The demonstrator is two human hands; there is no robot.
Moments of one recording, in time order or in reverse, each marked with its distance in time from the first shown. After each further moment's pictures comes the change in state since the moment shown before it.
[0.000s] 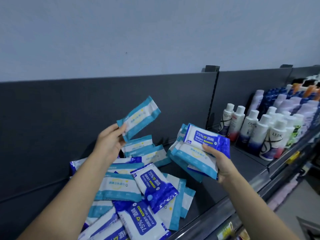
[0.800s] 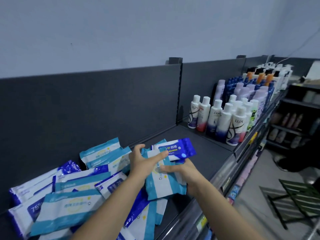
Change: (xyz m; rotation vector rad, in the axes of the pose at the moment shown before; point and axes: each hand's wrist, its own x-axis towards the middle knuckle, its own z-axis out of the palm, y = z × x) left_hand -0.028 -0.134 0.108 0.629 -0.154 -0.118; right_hand 0.001 0.032 -0.016 -0.178 -0.177 -0.025
